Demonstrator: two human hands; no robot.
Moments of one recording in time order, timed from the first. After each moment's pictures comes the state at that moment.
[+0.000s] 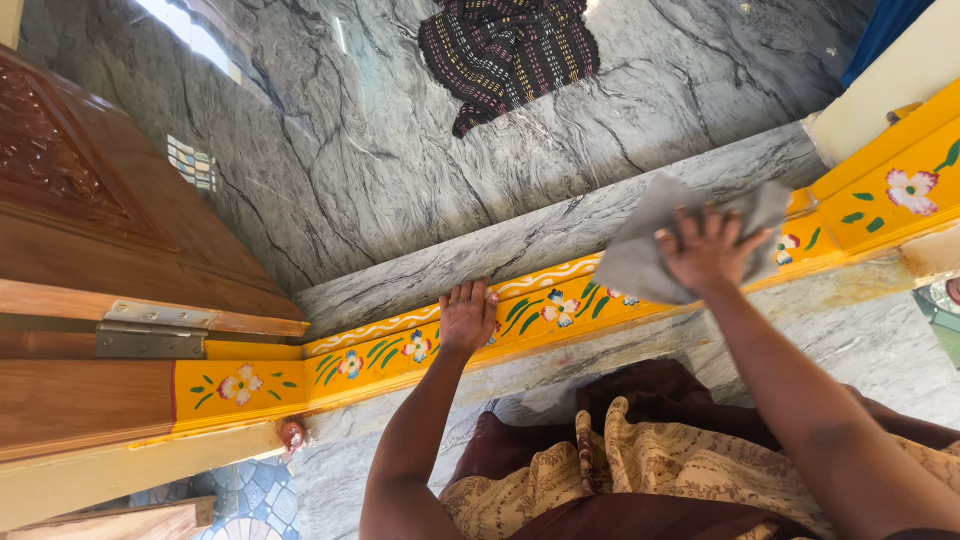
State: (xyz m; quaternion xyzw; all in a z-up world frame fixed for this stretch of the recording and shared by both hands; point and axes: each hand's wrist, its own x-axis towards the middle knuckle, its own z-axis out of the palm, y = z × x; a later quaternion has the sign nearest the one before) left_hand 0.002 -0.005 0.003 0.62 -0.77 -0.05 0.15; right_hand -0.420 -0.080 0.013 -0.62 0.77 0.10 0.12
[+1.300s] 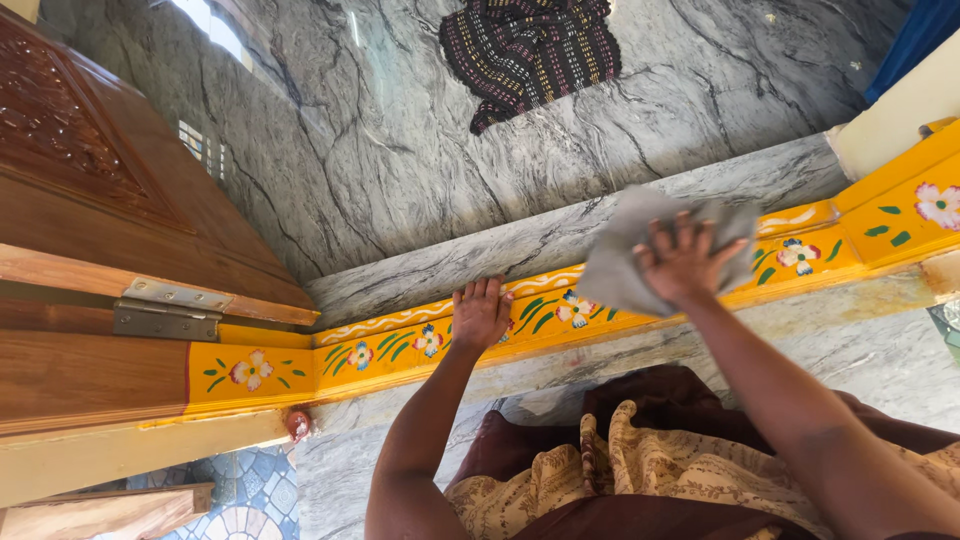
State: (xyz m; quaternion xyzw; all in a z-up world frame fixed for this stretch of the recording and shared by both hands) left_hand 0.005 -0.004 0.002 0.61 -0.77 -0.07 0.15; right_hand -0.363 -0.077 0.007 -0.66 0.73 0.11 0.12
